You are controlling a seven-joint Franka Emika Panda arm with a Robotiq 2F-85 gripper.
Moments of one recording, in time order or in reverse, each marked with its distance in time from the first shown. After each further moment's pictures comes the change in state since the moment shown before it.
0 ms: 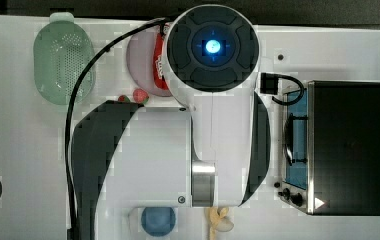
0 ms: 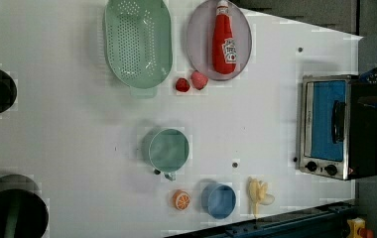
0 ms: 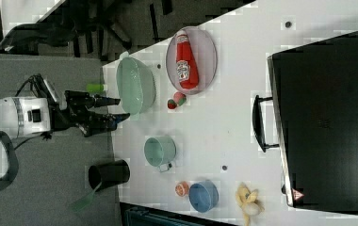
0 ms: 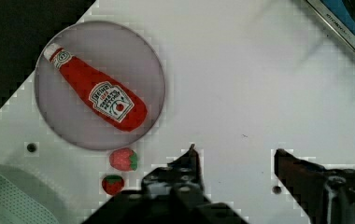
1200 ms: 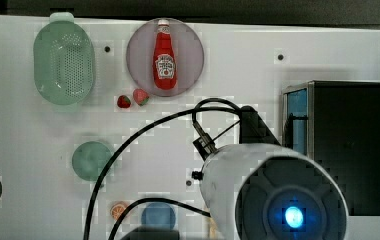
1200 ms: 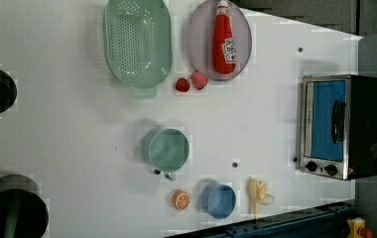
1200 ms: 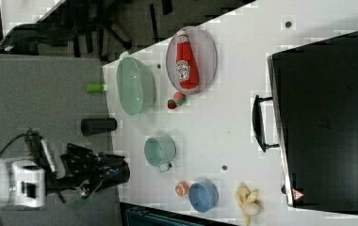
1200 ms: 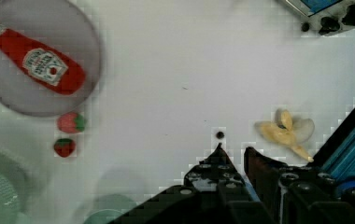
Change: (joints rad) arm -0.036 -0.323 -0.047 -0.236 0.021 -0.138 0.023
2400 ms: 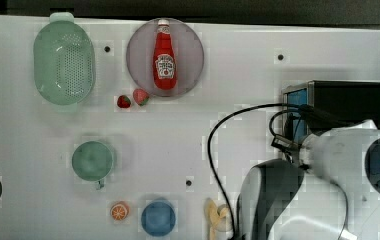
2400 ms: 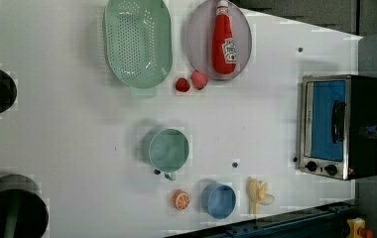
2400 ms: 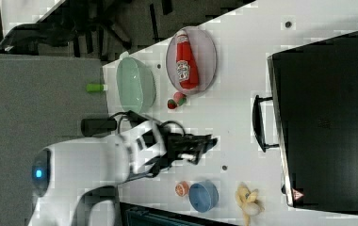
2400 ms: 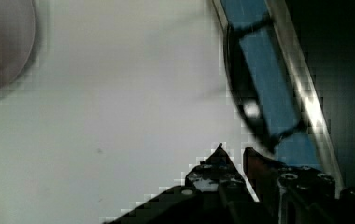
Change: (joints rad) arm -0.059 0.213 -0.280 -0.150 -0.084 0.437 -0.884
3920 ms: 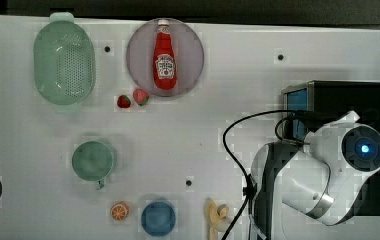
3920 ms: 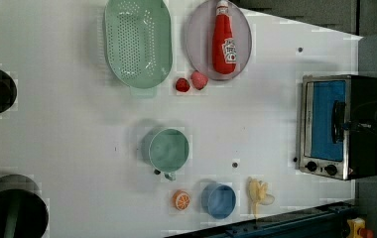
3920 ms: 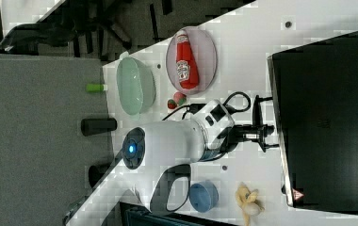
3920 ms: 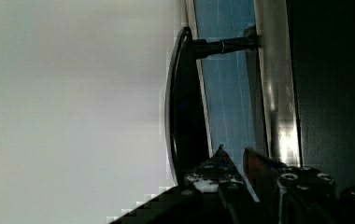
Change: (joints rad) arm -0.014 0.276 -0.088 -0.053 -0.003 0.336 -0.290
